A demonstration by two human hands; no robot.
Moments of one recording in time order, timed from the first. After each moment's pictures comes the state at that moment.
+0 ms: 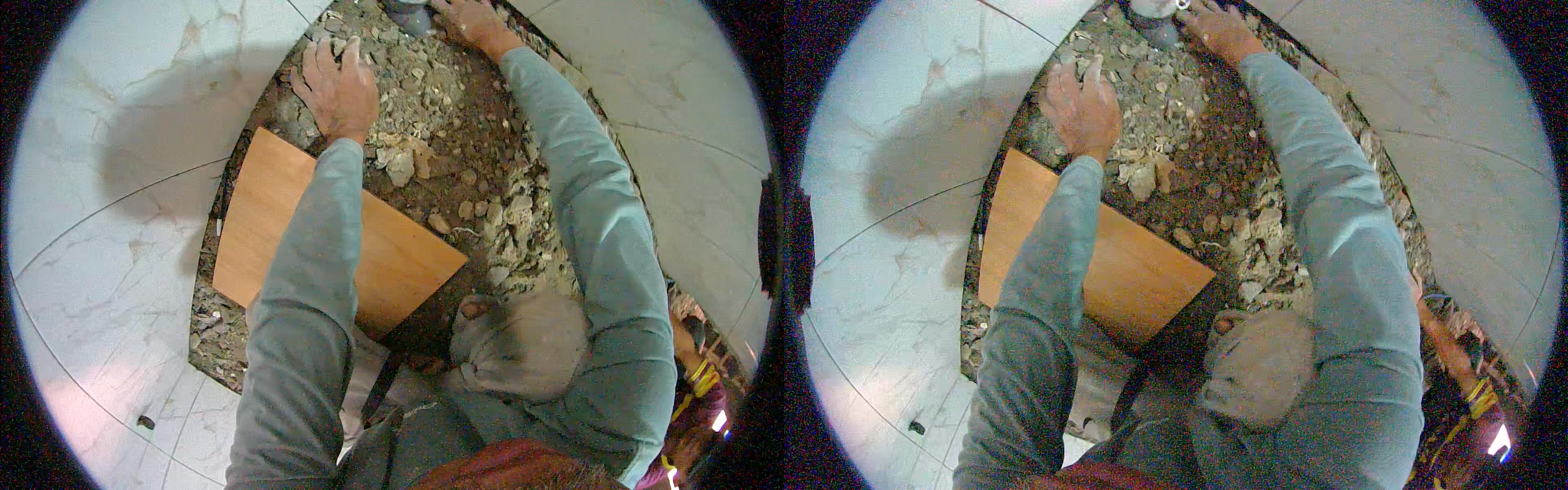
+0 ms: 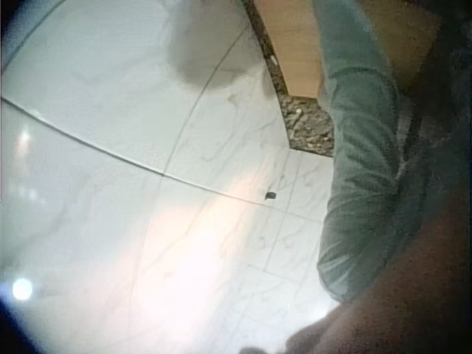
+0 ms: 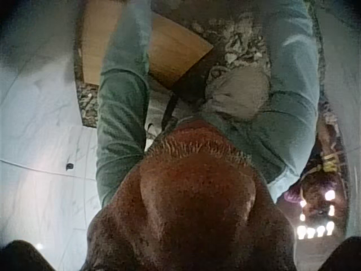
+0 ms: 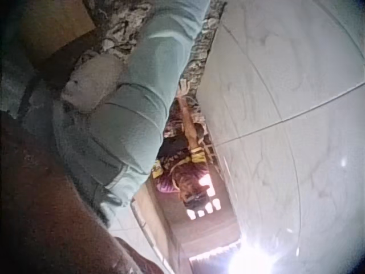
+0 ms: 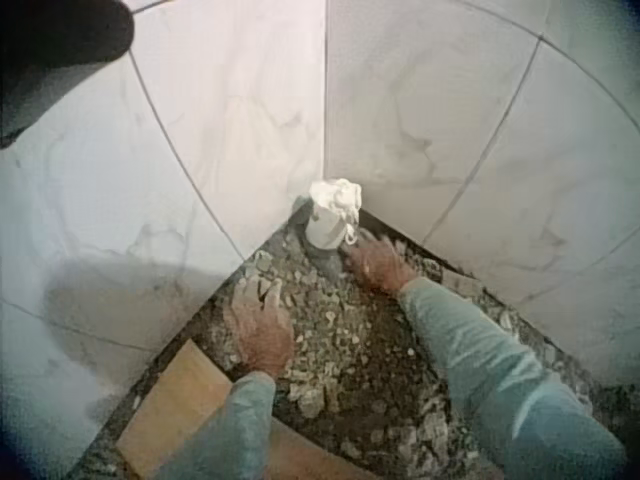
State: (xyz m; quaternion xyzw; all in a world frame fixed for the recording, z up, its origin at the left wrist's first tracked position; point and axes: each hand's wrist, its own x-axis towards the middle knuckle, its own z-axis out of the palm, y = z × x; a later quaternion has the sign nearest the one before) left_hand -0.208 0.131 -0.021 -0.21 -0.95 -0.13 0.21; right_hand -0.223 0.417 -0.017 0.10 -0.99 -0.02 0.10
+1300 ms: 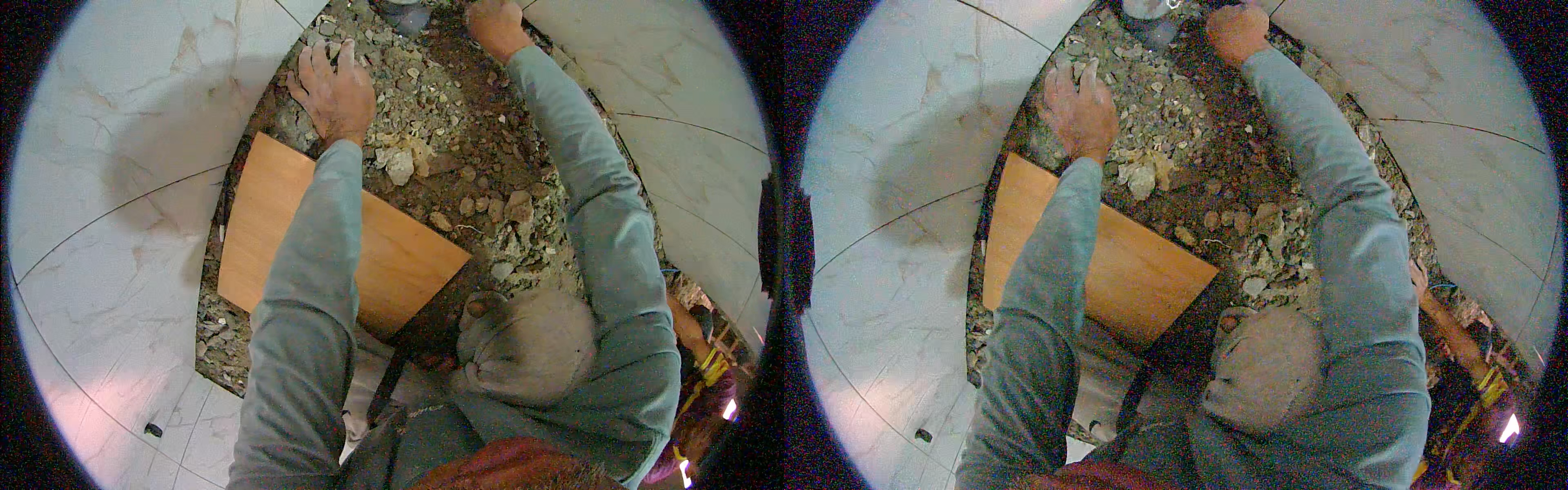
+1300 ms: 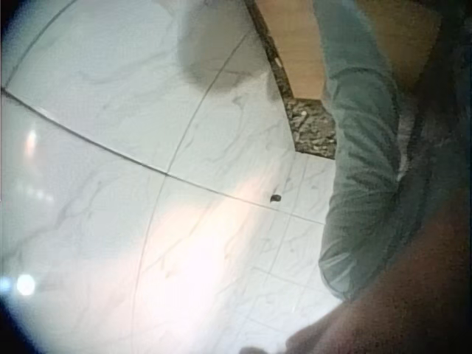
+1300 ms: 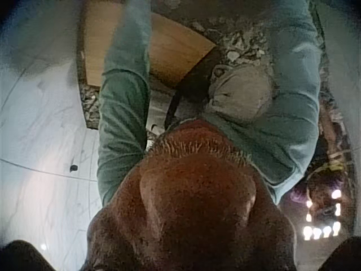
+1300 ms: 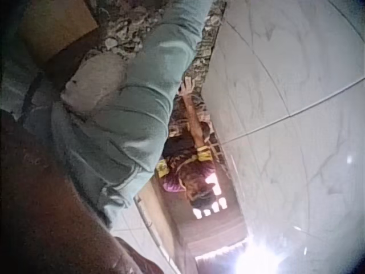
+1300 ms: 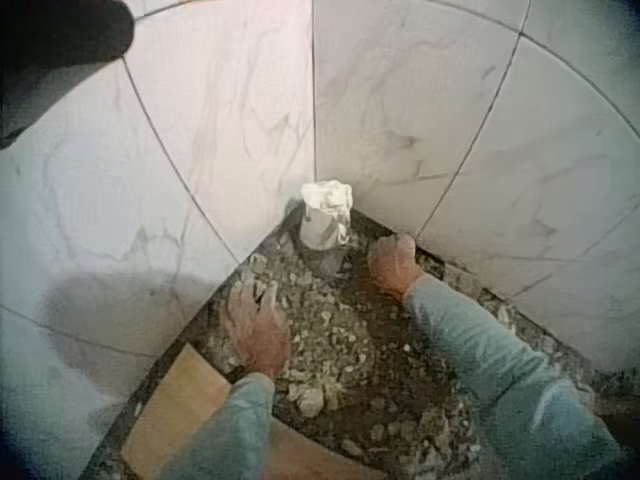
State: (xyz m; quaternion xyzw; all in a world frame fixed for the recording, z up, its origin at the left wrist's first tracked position) left_hand -0.205 0.133 -0.016 -0.21 -0.95 -0.10 0.21; right_hand -0.207 0.409 0.011 -0.05 -0.95 -0.23 -0.18
